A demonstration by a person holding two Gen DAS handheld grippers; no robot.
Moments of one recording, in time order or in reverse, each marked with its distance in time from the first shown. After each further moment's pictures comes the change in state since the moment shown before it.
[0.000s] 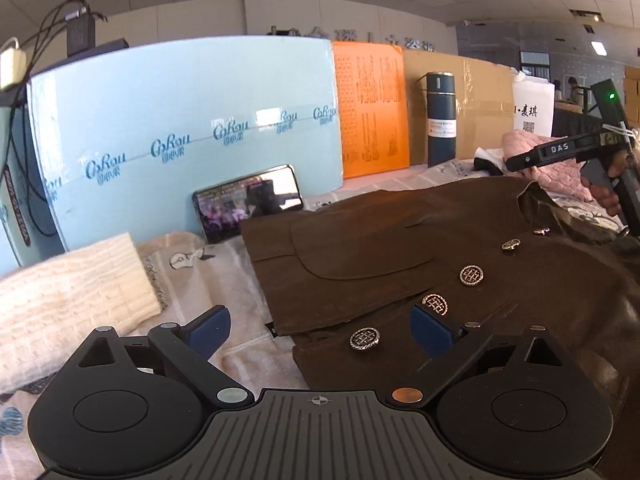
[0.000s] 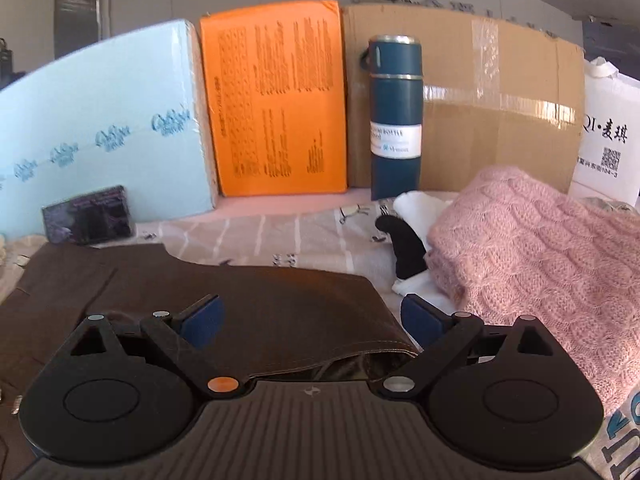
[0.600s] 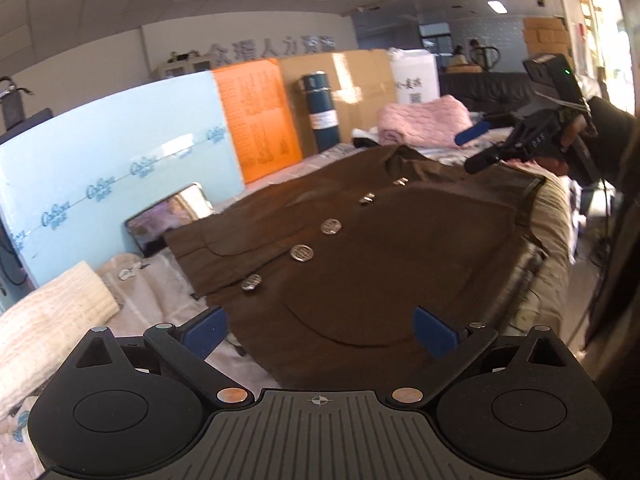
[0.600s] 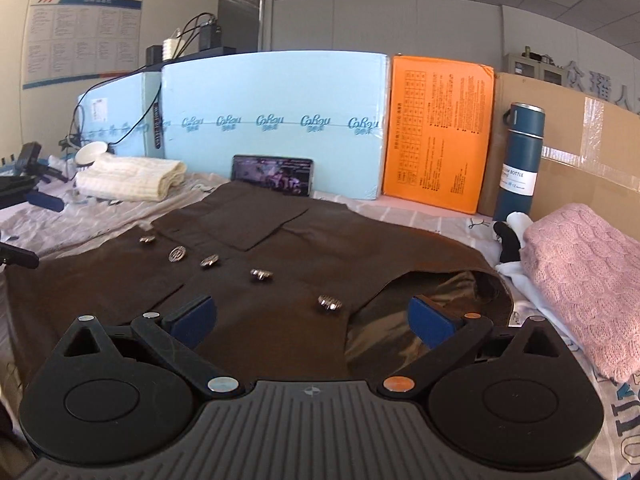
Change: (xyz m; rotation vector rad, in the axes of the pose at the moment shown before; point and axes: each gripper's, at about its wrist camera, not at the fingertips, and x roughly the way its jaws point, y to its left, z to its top) left arm -0.094 -0.047 -0.033 0.246 0.011 -0.245; right arm -0.131 0.035 -0.078 -0.292 -0.038 0.359
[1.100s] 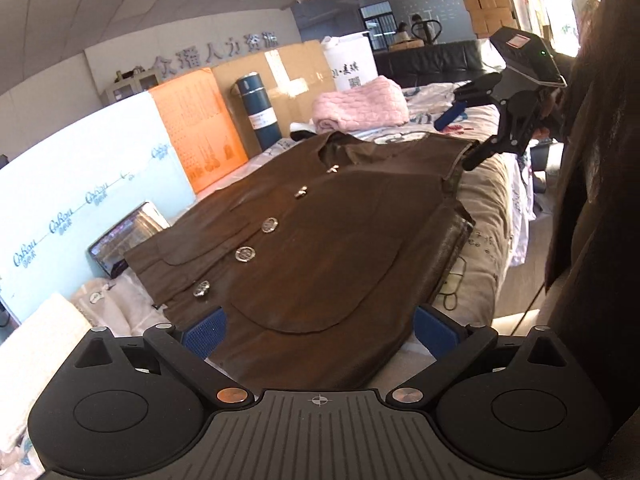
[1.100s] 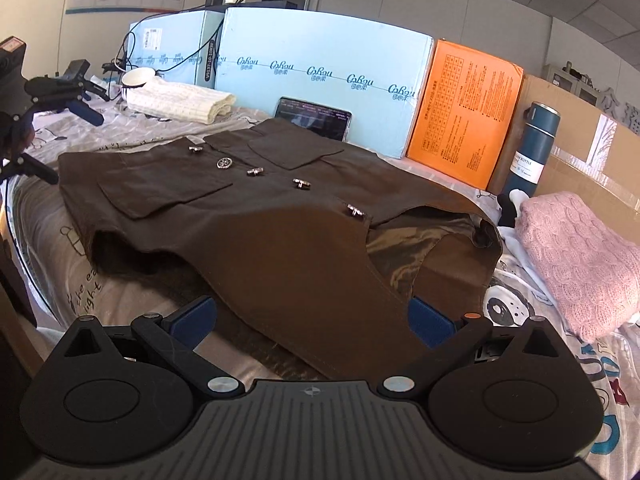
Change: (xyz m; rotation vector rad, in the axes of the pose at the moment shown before) left arm -0.017 -0.039 -0.003 0.154 0.033 -0.077; right arm -0.054 0.020 -0.047 -0.174 0.115 0.016
